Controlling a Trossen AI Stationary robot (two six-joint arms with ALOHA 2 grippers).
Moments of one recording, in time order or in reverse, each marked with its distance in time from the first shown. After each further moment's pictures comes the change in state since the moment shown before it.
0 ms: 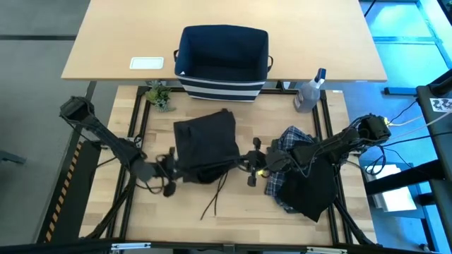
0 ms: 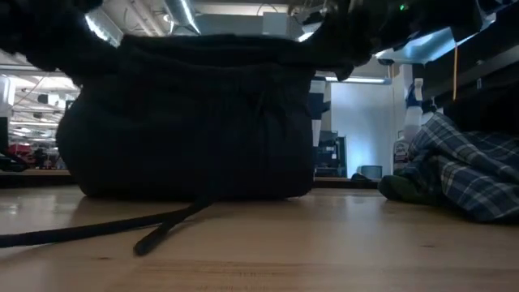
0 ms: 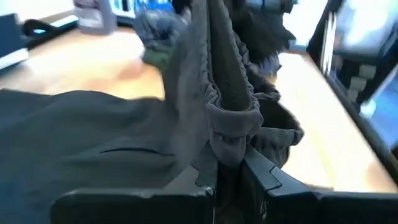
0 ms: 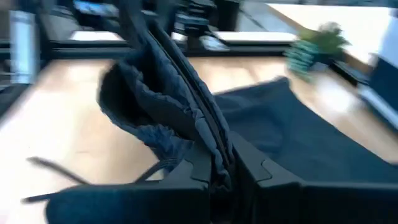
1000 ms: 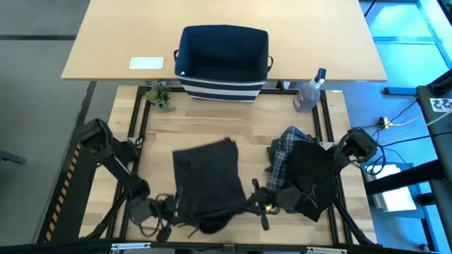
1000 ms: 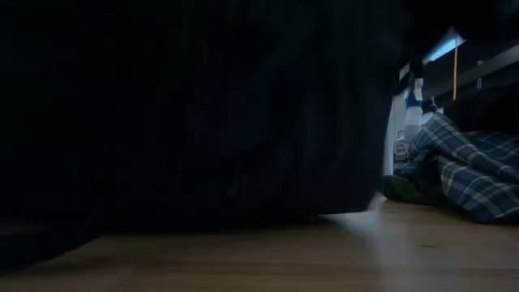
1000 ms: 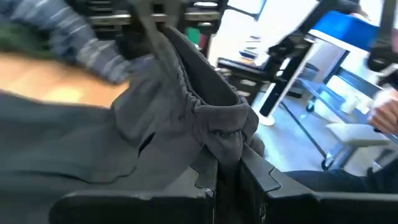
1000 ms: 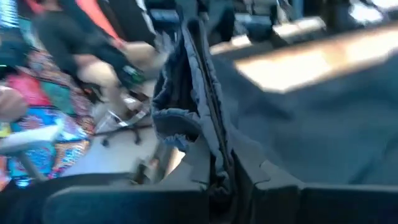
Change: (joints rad) left arm -0.287 0.483 0.234 0.428 -0.028 -0.120; right arm 0.347 0.249 0.000 0.336 0.006 0.353
